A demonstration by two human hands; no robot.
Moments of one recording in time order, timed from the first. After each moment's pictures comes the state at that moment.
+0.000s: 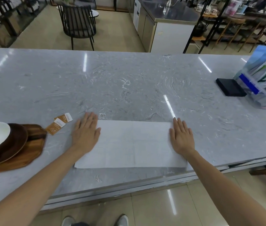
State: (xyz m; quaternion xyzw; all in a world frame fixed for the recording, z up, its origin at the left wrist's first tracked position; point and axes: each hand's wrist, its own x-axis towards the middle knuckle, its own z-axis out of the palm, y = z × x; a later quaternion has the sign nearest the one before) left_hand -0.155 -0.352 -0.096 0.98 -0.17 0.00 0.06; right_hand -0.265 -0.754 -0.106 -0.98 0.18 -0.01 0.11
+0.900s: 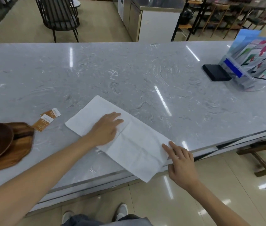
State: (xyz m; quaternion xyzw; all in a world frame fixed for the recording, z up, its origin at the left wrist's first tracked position) left_hand -0.179 -0.427 -0.071 0.89 -0.42 -0.10 0.13; right_hand -0.432 -0.700 -0.106 -0.99 0.09 -0.05 0.07
